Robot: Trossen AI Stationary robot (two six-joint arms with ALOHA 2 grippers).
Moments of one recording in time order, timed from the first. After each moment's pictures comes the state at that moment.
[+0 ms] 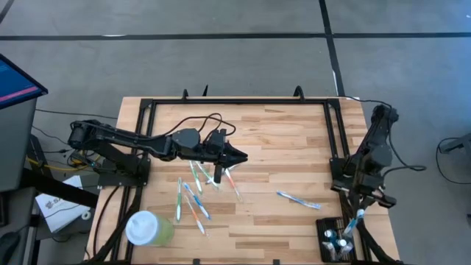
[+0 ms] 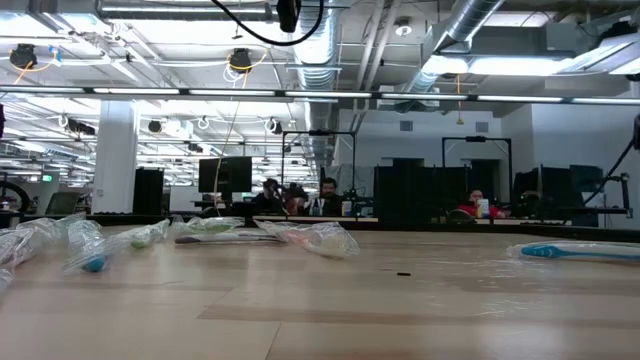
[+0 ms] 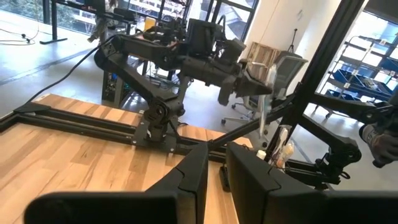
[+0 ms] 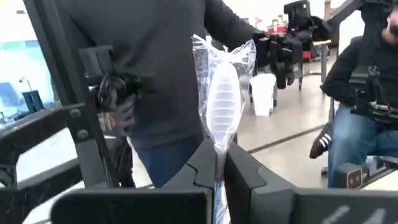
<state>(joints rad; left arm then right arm) -0.08 1.41 0.99 0.38 -0.03 -0.28 0.99 0.20 0.30 -0.03 -0.21 0.17</state>
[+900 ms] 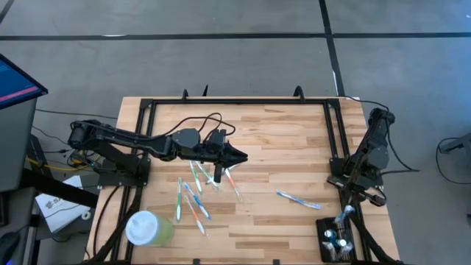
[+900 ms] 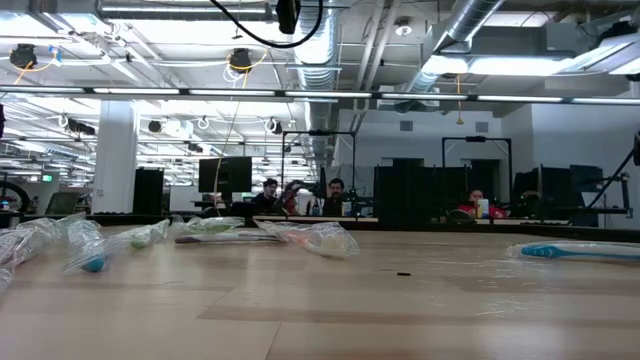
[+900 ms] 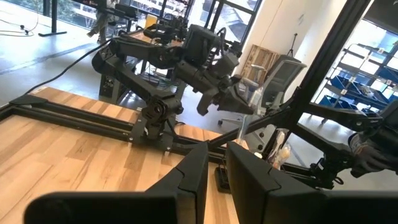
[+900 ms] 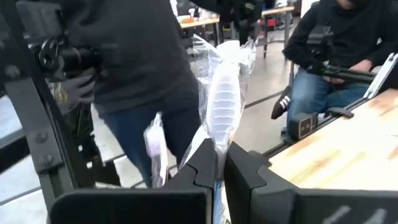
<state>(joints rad) -0.08 1.41 0.99 0.38 -0.03 -0.32 0.99 0.09 0.27 -0.29 -0.07 0.11</state>
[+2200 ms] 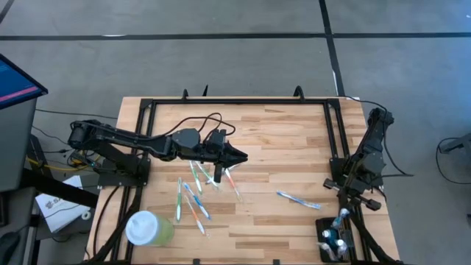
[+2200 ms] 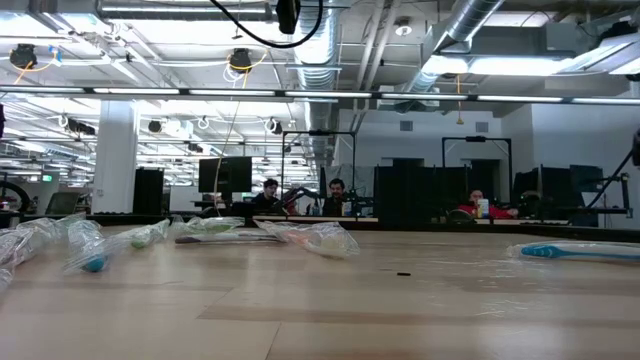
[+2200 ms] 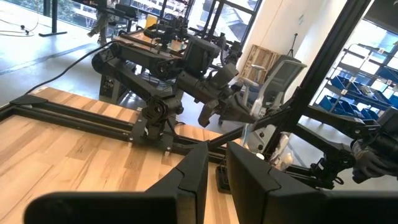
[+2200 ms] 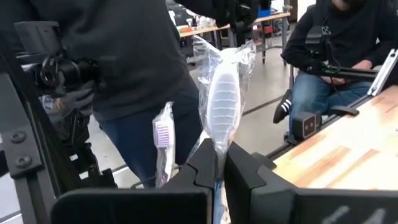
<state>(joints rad) -0.08 1.41 0.99 0.38 -0.03 -0.32 0.99 0.09 0.17 -0.14 -0.05 0.16</state>
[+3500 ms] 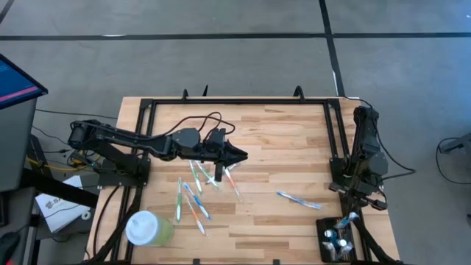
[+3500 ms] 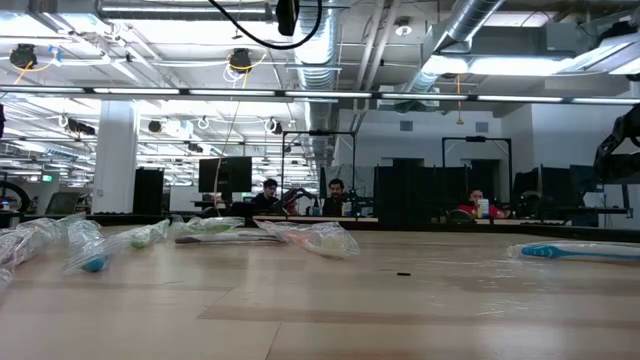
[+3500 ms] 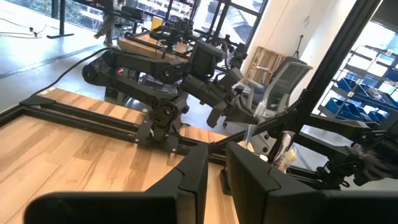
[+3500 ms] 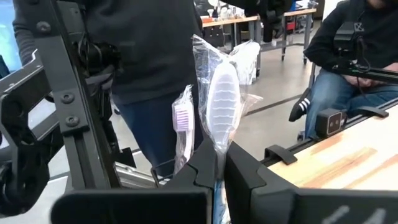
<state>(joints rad) -0.07 1.41 0.99 0.38 -0.05 -0.32 1.23 0.00 0.16 -0.23 0.10 0.12</state>
